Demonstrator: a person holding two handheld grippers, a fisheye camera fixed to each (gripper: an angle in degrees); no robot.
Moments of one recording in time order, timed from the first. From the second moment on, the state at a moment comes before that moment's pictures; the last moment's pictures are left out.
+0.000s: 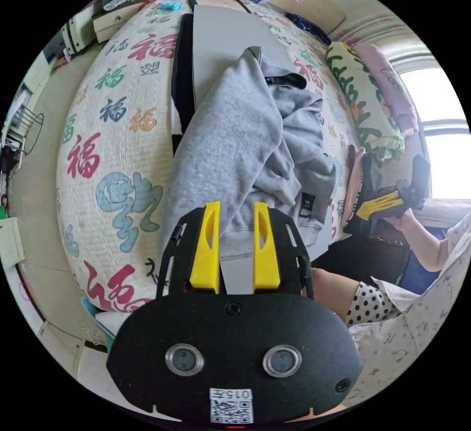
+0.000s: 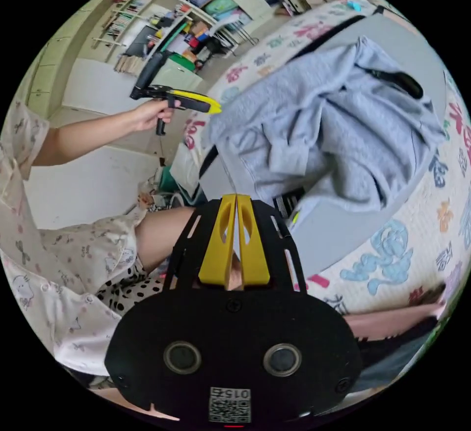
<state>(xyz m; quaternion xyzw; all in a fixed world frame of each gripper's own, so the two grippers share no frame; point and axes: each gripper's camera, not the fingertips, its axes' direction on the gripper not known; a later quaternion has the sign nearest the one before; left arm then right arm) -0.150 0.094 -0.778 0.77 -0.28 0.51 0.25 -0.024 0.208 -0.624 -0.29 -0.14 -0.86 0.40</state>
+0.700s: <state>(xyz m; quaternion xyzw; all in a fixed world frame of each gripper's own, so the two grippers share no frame) -0.100 0.025 -0.732 0.77 -0.41 0.44 0.22 0.002 0.252 -0.499 -0.33 -0.03 -0.63 0.70</state>
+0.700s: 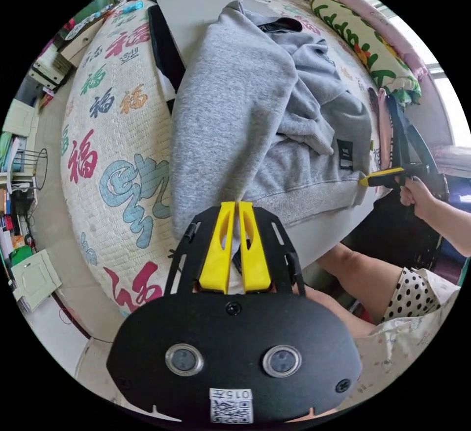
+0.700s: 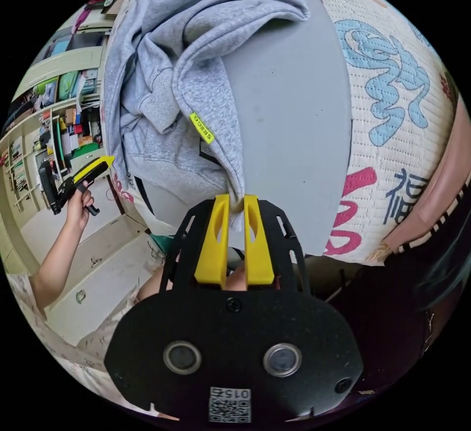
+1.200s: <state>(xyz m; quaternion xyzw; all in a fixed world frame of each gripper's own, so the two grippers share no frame) -0.223 -0.064 -0.744 0.76 -0.30 0.40 0.42 0.091 0.224 -0.519 -0.33 0.13 -0.59 0.73</state>
